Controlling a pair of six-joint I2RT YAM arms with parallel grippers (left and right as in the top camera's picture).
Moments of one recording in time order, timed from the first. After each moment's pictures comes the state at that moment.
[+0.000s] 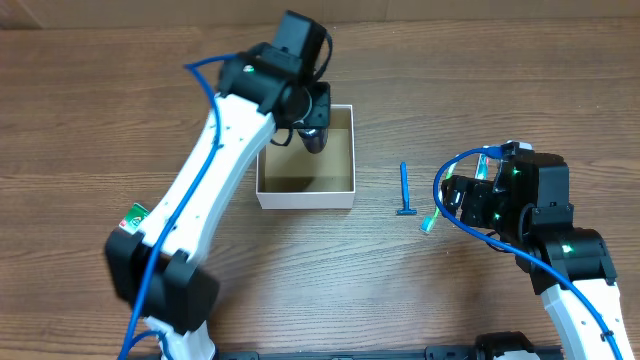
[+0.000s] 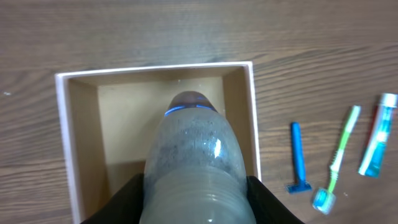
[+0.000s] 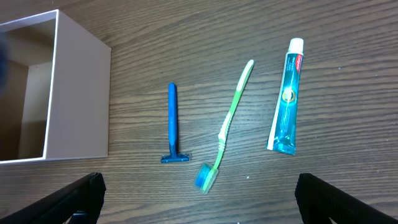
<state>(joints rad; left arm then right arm) -0.46 1.89 1.92 -1.13 0.01 -0.41 0.07 0.99 0.88 -0.80 -0.09 0.25</state>
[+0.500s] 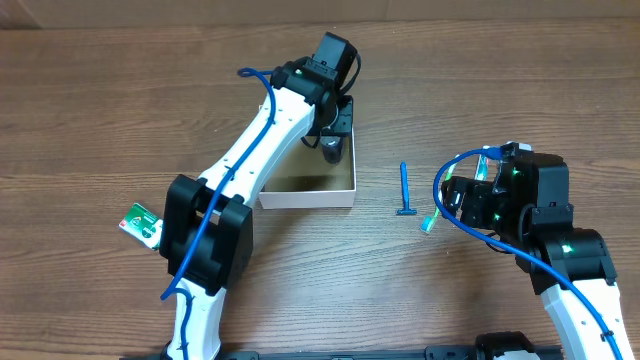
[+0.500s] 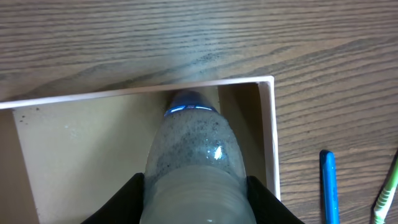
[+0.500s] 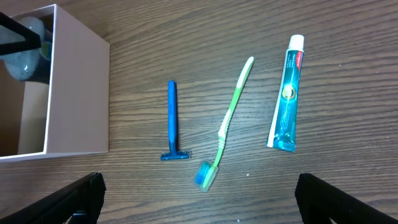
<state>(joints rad) -0.50 2.15 1.92 -0.96 0.02 -0.44 0.07 0.99 0.88 -0.81 -0.10 0.25</state>
